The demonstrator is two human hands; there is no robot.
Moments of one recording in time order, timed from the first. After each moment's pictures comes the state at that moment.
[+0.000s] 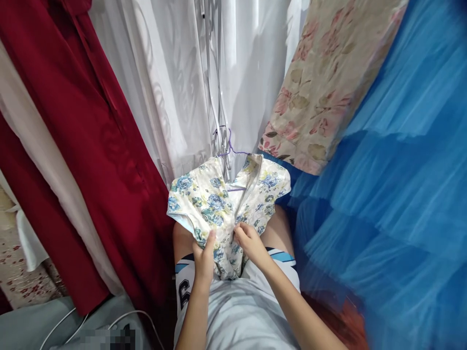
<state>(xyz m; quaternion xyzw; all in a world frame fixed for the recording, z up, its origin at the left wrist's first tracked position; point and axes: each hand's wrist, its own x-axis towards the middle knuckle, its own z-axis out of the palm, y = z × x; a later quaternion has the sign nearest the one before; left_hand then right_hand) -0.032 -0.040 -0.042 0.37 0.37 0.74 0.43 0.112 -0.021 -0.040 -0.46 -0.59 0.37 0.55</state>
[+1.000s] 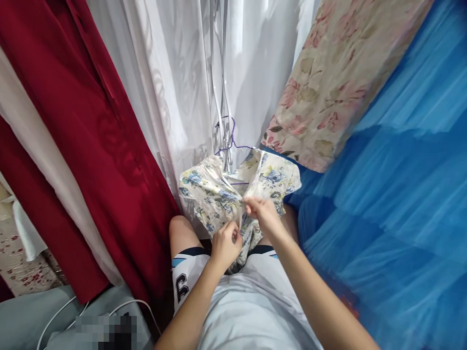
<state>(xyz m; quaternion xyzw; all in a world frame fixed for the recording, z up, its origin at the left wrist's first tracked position) 0.001 -0.014 -0.050 0.78 0.41 0.45 0.13 0.147 0.008 0.026 -0.38 -0.52 0.45 0.62</state>
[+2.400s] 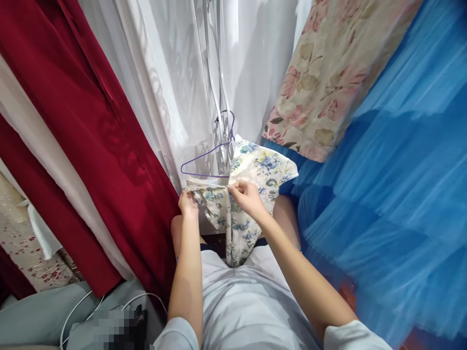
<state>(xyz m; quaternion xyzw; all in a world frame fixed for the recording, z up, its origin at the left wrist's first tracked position) -0.087 0.110 -0.004 0.24 0.36 0.79 0.43 0.111 0.025 0.043 -0.44 -0.62 0.28 0.58</state>
